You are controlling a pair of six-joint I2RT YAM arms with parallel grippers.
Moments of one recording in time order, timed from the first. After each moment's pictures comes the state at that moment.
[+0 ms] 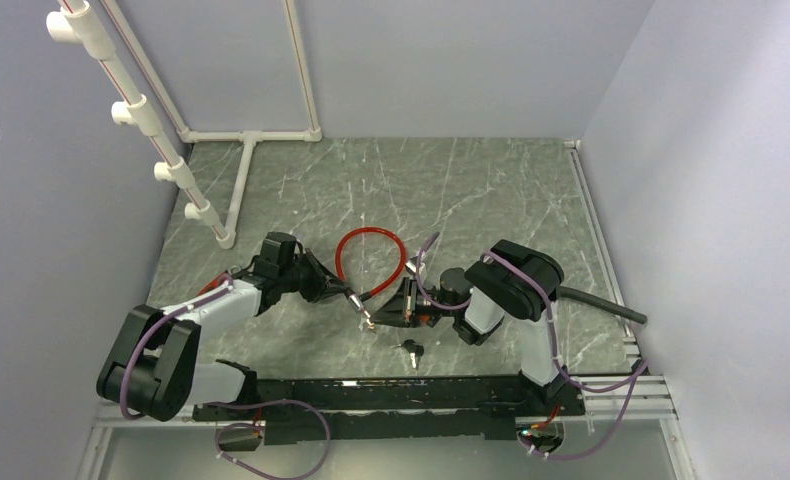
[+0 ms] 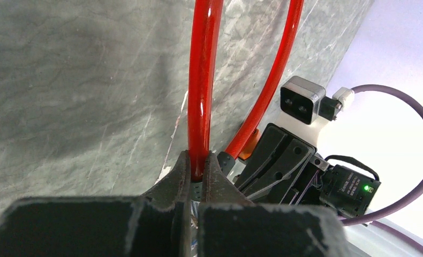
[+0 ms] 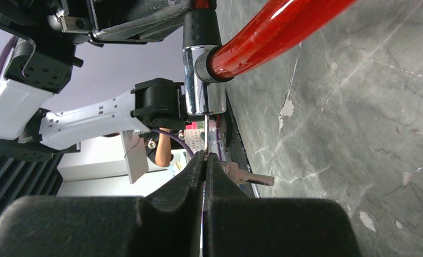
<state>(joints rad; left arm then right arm) -0.35 1.29 0.49 0.02 0.43 -1.10 0.74 2.03 0.38 1.47 -0.73 1.44</state>
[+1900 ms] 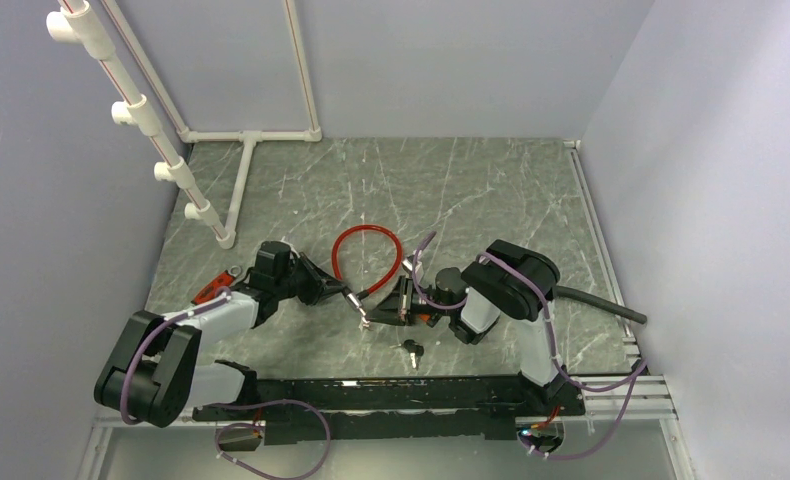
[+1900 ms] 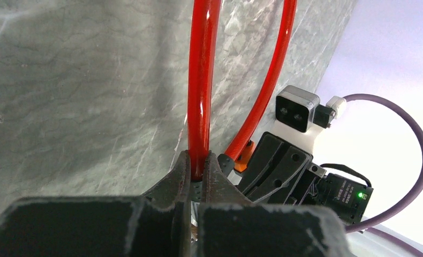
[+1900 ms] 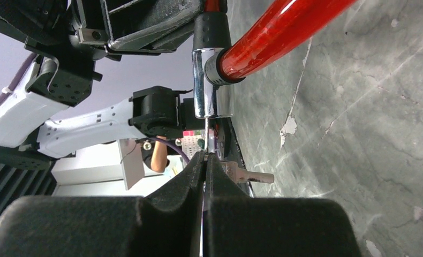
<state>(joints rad) -0.34 1.26 0.39 0.19 0.40 -1.15 0.76 2.04 0.42 1.47 -0.68 1.44</state>
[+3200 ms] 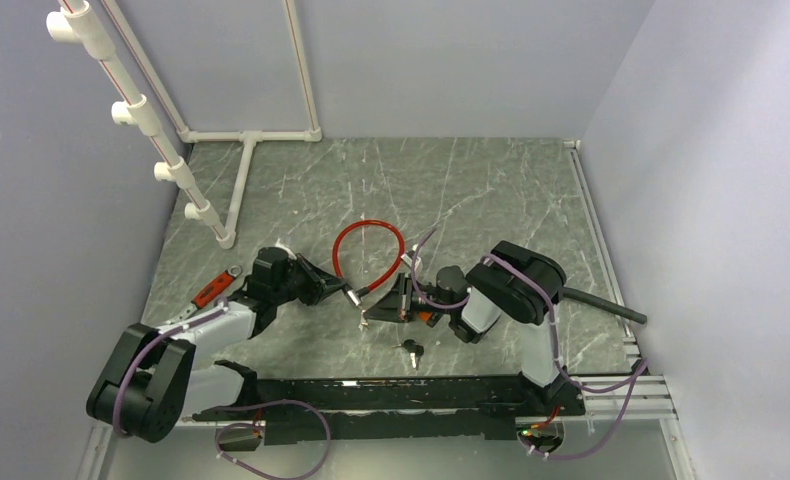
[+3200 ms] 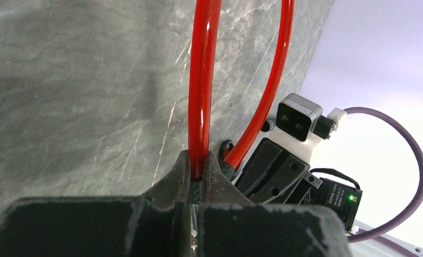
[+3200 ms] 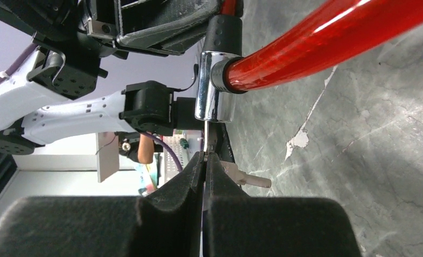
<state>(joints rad) -0.37 1.19 0.32 0.29 0.35 -1.22 0.77 1.99 0.42 1.46 -0.67 1.29</state>
